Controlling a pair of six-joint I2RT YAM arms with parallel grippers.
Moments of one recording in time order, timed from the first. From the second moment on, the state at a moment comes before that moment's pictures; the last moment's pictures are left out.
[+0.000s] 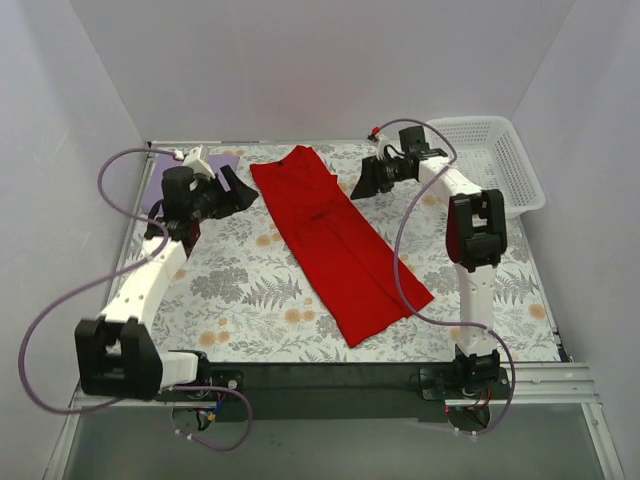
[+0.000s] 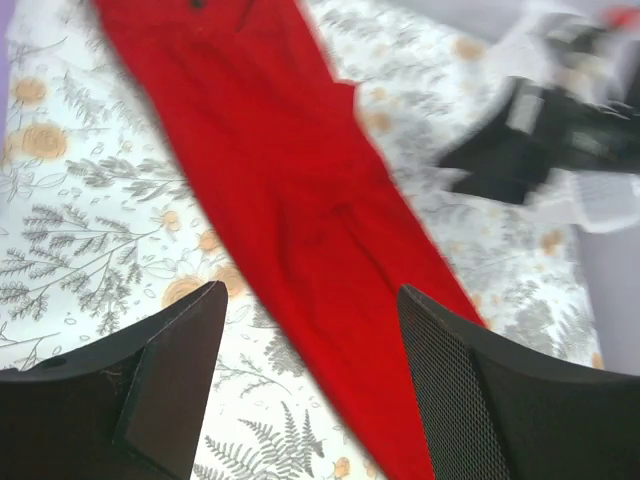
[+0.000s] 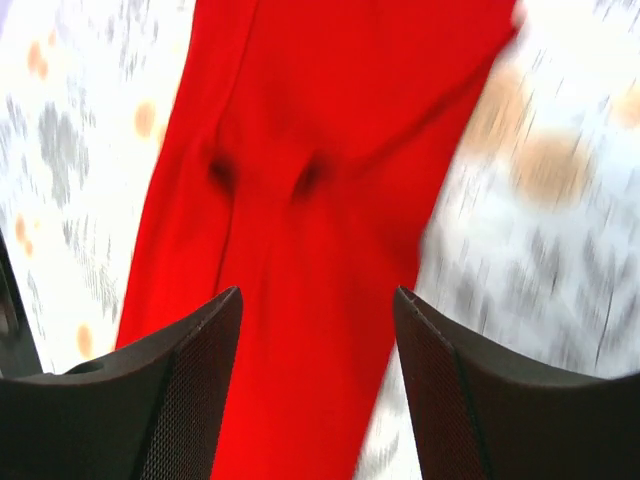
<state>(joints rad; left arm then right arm) -0.10 1.36 1.02 -0.13 0.31 -0.49 0.22 2.22 1.80 -0.54 -0.89 -0.15</state>
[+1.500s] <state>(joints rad) -0.06 0.92 0.58 -0.10 0.51 -0.48 0.27 2.74 2.25 -0.04 -0.69 0.74</state>
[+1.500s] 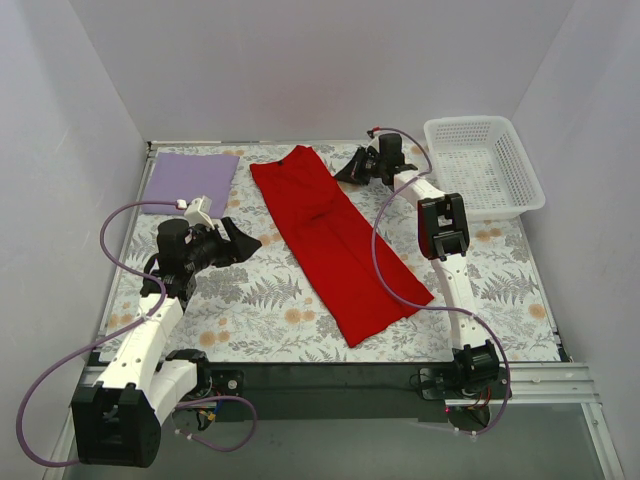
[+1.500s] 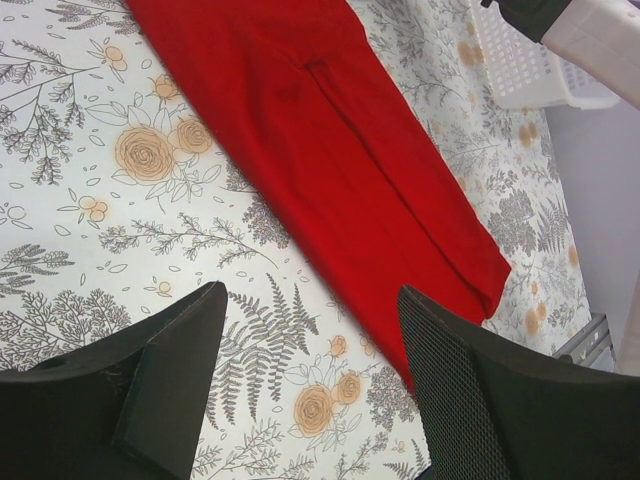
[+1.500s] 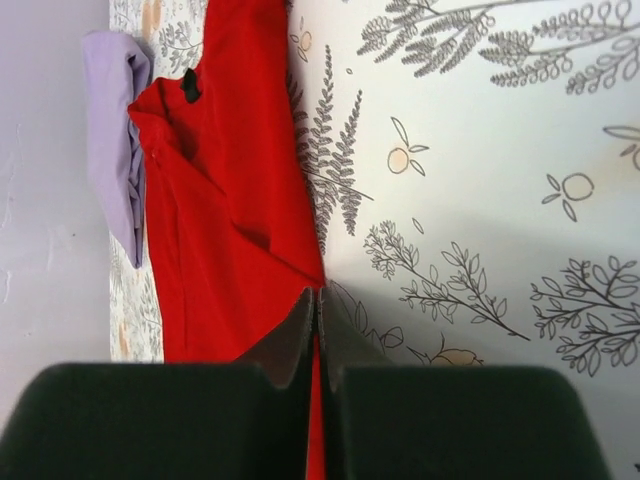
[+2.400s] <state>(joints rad) -0.06 0.94 0.58 -0.10 0.54 -0.48 0.39 2.58 2.19 -0.08 -0.71 0.47</state>
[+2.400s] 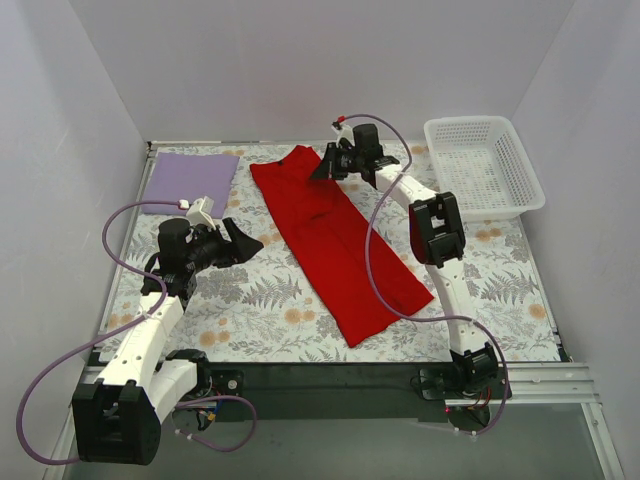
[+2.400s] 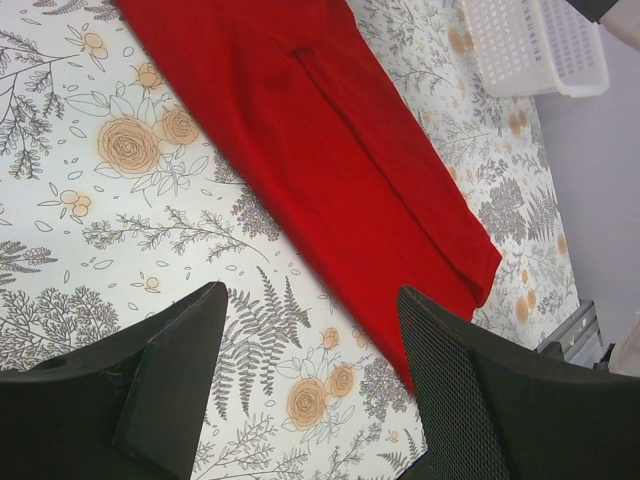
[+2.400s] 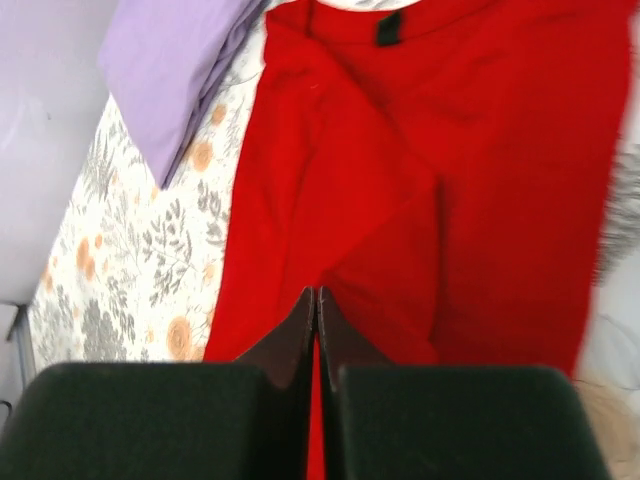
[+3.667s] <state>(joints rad) -0.38 1.00 0.56 0.00 0.65 -0.42 0.17 1.57 1.19 -0.72 -0.96 -0.85</state>
